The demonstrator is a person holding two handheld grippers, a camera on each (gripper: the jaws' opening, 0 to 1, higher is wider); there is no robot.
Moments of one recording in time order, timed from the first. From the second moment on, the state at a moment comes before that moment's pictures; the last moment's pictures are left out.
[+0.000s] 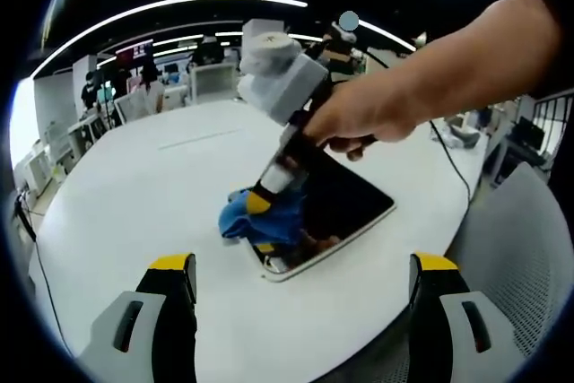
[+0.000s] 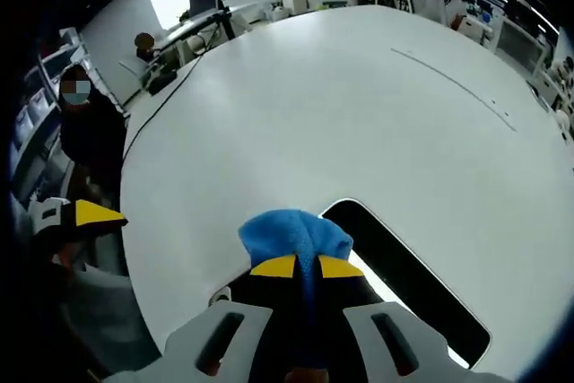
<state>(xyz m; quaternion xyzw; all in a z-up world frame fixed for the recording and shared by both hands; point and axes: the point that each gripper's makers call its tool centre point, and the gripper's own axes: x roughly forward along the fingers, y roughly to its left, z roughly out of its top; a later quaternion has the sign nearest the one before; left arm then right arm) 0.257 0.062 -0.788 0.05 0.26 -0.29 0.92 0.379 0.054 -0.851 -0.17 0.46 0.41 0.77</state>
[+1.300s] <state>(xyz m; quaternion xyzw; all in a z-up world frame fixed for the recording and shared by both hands) 0.252 0.055 -0.773 0.03 0.25 -0.31 0.92 0.381 -0.002 -0.859 -0.16 0.46 0.40 0.78</state>
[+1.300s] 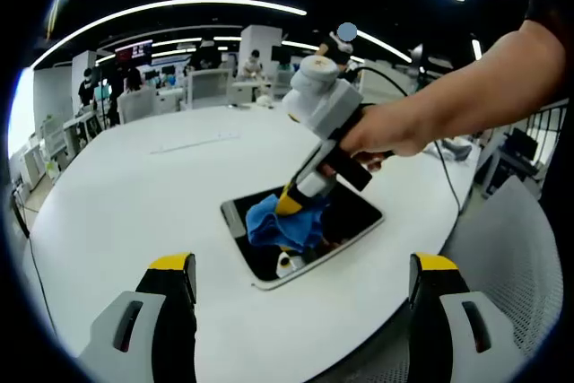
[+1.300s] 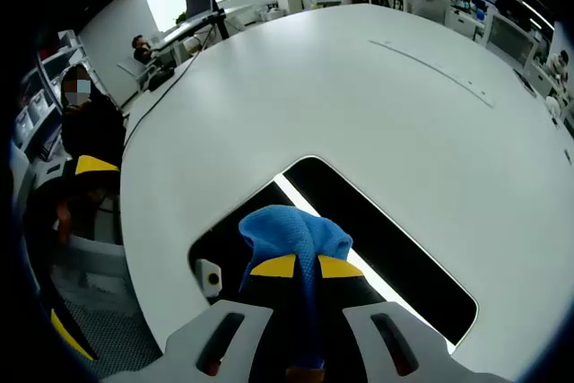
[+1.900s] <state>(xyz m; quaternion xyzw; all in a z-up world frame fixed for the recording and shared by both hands) 0.248 0.052 -0.780 0.05 0.24 -0.34 0.91 0.374 -0.028 -0.854 -0.16 0.47 0.38 0.78</state>
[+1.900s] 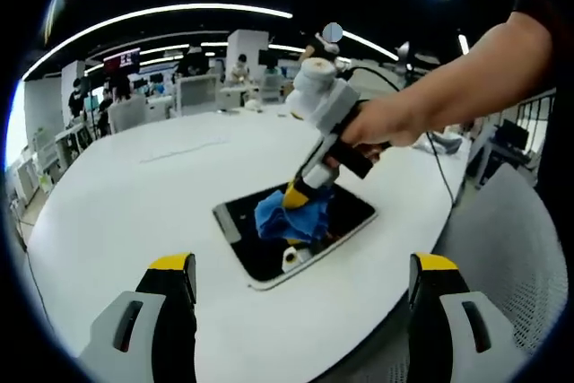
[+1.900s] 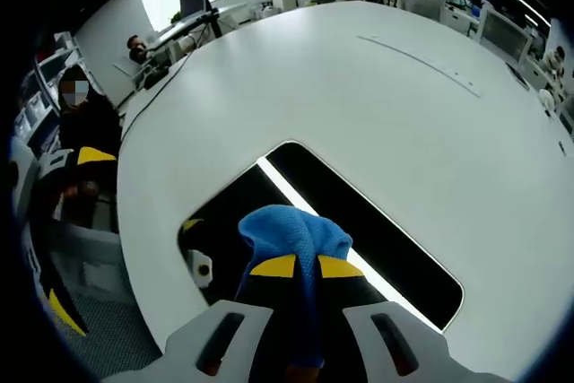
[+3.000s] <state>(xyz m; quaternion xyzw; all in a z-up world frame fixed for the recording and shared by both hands) 0.249 0.052 -0.774 0.03 0.23 -0.34 0.91 0.373 -0.110 -0.853 -0.15 0.48 0.36 0.78</state>
